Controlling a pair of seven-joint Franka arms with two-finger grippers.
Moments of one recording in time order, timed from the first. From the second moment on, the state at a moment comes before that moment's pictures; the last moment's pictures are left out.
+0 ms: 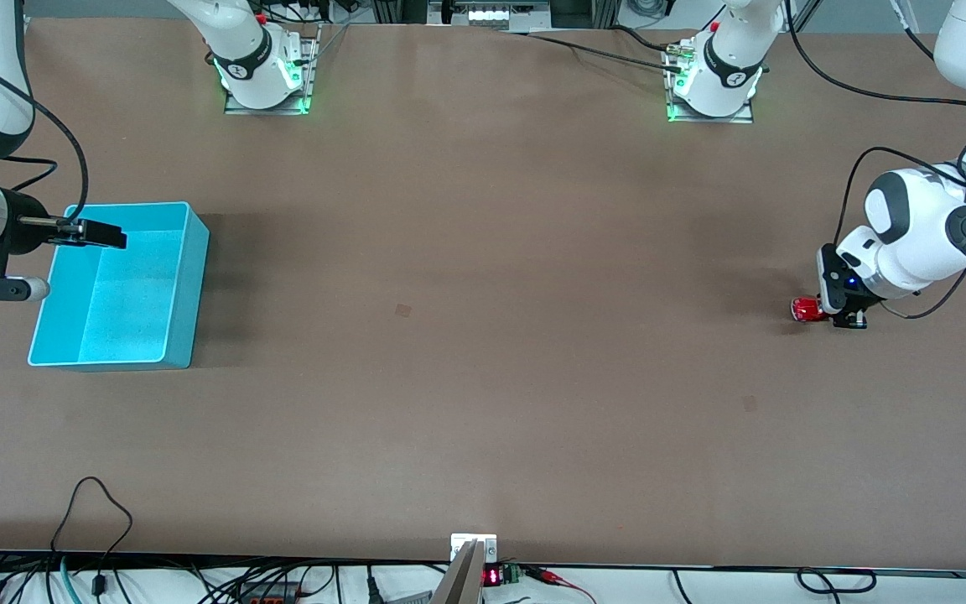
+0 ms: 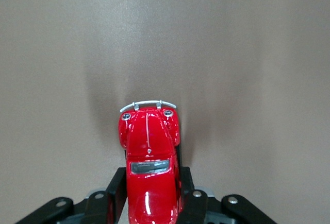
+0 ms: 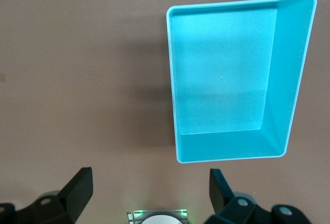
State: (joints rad) left arm 0.50 0.44 -0.20 -2.18 0.19 2.59 1.75; right arm 0.00 0.23 -0.05 -1.53 -0.01 1.49 0.00
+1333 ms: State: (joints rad) left arm 0.26 0.27 -0.36 -1.92 0.01 2.23 1.26; right arm -0.01 0.23 -0.05 -1.53 0.01 1.46 -0.01
